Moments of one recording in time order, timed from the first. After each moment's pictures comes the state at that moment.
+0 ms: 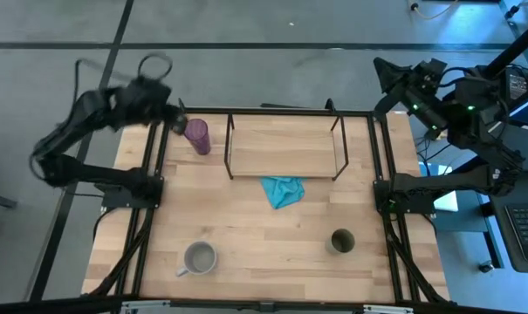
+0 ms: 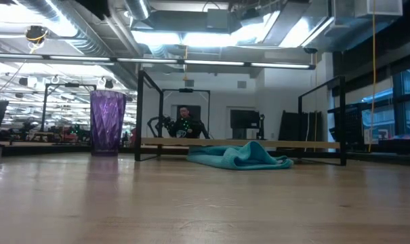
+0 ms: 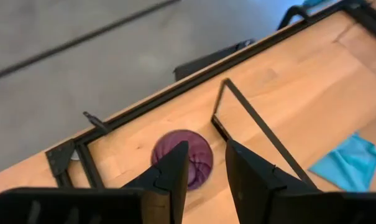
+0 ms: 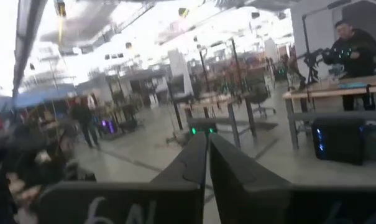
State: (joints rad) left arm 0.54 1.10 1.60 -1.36 -0.31 -0.40; right arm -0.29 0.88 1.36 -0.24 0.46 0.15
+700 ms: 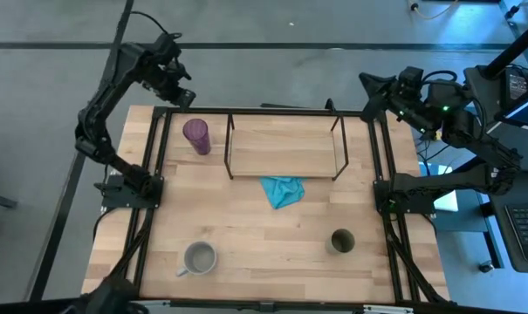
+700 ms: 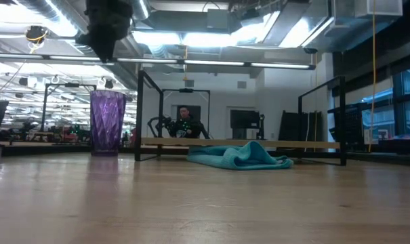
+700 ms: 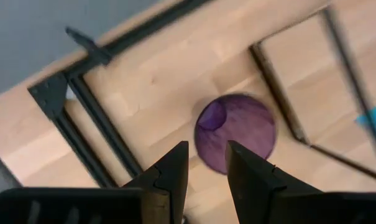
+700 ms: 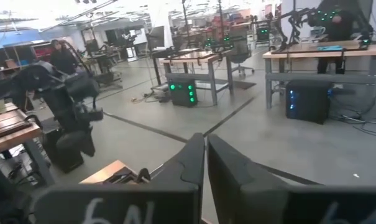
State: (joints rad) left arm 1.07 1.50 1.71 -1.57 0.10 -0.01; right arm -0.29 0.90 1.36 -0.46 0.51 0.20
